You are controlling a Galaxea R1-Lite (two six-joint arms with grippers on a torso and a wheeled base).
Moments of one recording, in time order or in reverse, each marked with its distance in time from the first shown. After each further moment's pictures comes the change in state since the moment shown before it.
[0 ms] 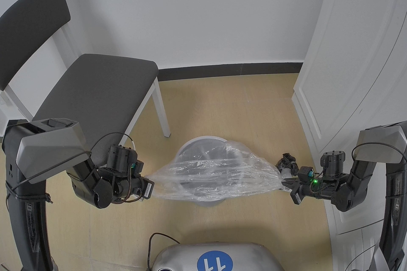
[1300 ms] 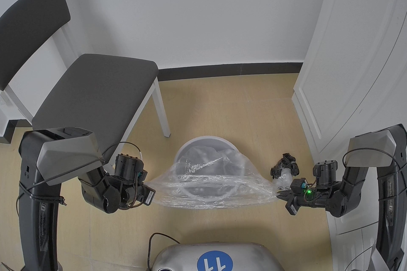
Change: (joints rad) left arm -0.005 0.118 -0.041 -0.021 0.094 0.074; right arm 0.023 0.085 -0.004 0.025 0.025 -0.076
